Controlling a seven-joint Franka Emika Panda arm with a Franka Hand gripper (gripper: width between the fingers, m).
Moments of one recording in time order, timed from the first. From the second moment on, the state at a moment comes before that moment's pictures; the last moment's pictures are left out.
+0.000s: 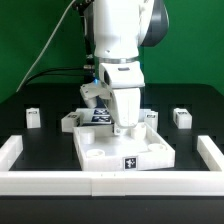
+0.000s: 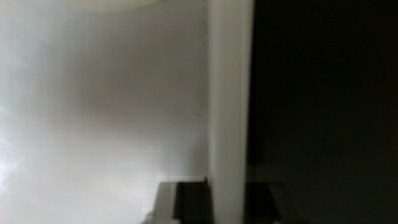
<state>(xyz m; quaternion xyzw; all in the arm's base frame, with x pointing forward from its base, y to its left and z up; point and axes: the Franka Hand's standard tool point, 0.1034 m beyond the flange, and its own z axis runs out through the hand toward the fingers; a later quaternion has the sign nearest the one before) 0.439 -0.013 0.009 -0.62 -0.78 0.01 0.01</state>
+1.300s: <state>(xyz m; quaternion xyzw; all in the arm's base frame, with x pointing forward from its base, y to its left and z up) 0.490 0.079 0.010 -0.70 -0.71 0.00 0.00</state>
